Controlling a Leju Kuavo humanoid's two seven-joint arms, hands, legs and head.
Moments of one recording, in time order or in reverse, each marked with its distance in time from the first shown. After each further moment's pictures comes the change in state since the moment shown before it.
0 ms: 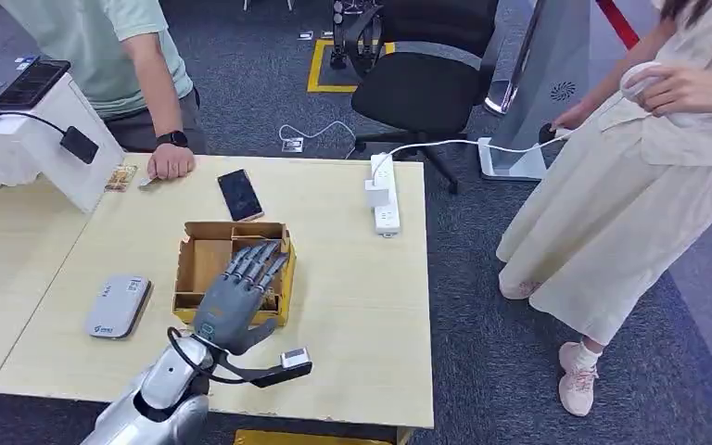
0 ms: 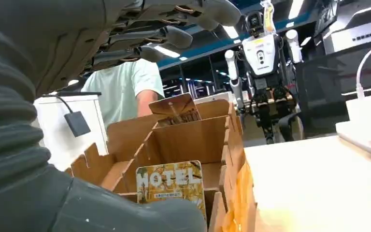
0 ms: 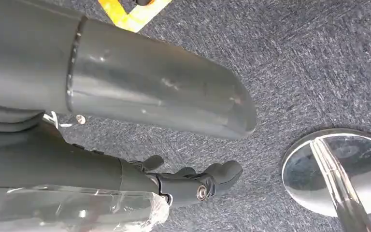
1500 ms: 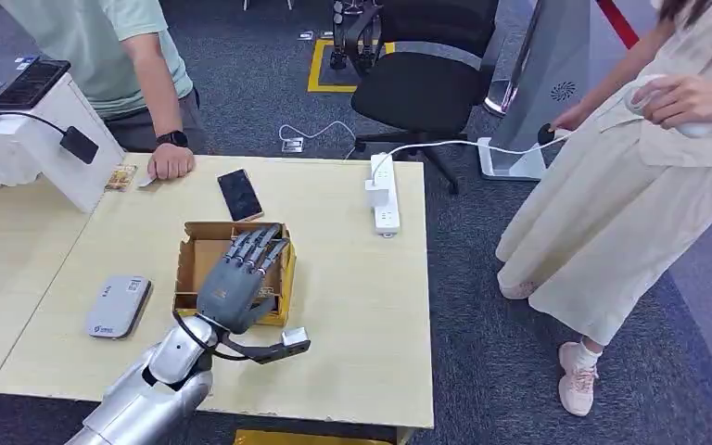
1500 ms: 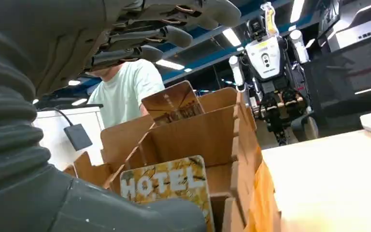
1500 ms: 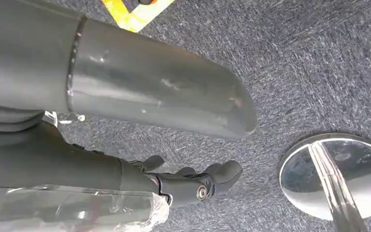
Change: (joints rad) left arm -0.117 0.000 -0.024 0.181 -0.034 0.045 0.035; right arm -0.002 0.000 0.024 0.005 0.010 0.001 0.014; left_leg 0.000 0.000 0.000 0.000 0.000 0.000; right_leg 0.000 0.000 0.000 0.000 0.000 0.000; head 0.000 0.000
